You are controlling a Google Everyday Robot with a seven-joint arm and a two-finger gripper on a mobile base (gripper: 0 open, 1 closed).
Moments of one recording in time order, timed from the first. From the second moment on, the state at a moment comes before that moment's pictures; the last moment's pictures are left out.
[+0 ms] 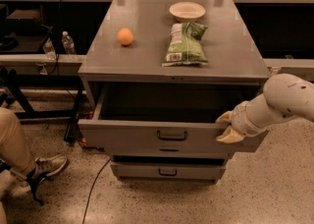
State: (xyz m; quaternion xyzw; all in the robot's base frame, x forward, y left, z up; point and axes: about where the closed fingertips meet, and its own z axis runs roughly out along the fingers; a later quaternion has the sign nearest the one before) arm 0.536 -0.223 0.654 -0.66 0.71 0.05 0.22
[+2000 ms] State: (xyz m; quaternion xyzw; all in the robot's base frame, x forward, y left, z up) arm 0.434 -0.216 0.656 -0.61 0.76 0.07 0.21
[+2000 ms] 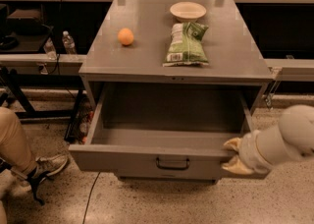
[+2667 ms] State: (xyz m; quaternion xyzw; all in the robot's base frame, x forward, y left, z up) arm 0.395 -0.216 0.665 -0.59 0.78 0.07 0.21
